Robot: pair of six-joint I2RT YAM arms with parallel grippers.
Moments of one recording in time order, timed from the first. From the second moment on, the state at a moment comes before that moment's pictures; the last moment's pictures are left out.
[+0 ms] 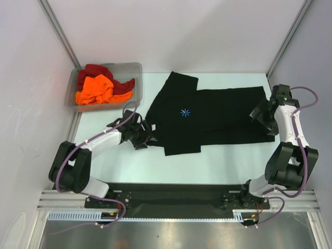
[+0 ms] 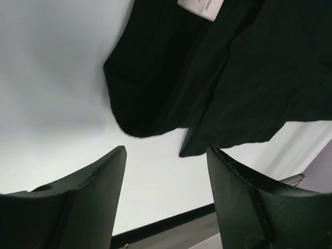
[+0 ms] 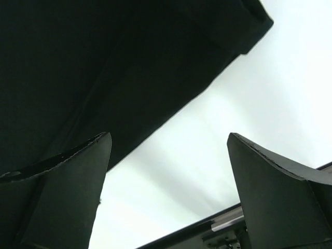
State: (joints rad) left arm -0.40 1.45 0.79 -0.39 0.22 -0.91; right arm -0.27 1.51 1.29 -0.91 0.12 0.47
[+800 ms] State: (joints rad) left arm -0.28 1.58 0.79 -0.33 0.23 -0.91; right arm -0.46 1.44 1.16 -0.90 0.11 0.46
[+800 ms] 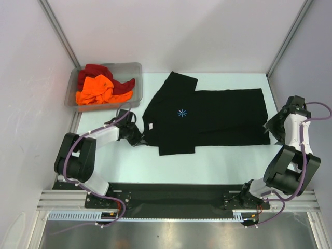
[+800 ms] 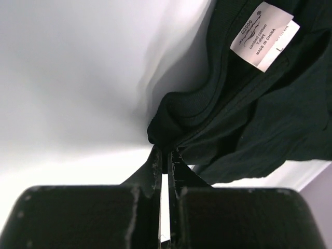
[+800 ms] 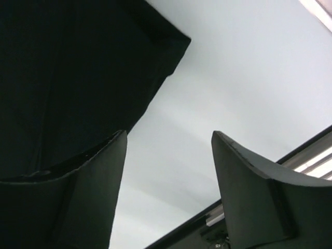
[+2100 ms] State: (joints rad) left arm -0.20 1.52 0.72 -0.27 0.24 -0.74; right arm -0.33 1.78 1.16 -0.85 0.79 0.50
